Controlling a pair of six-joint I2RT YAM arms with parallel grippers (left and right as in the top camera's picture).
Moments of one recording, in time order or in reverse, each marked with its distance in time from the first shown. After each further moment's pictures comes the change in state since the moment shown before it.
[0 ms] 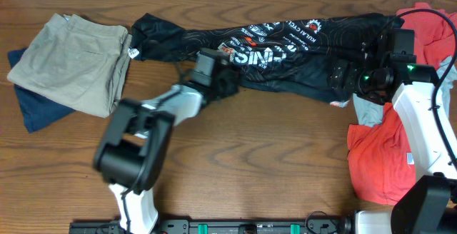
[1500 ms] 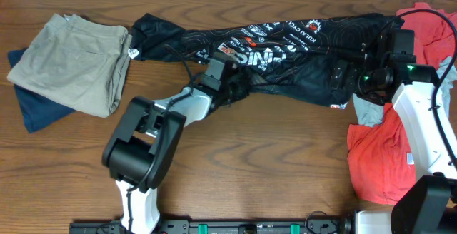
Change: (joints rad) left arm -0.066 0.042 0.007 0.039 0.037 -0.100; right arm 0.000 0.000 0.000 -0.005 0.001 0.000
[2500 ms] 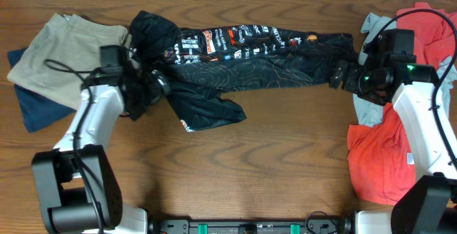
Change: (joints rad) left arm 0.537 -0.347 -0.010 -0.702 -0.027 0.249; right arm 0.000 0.000 0.000 -0.003 0.016 0.000
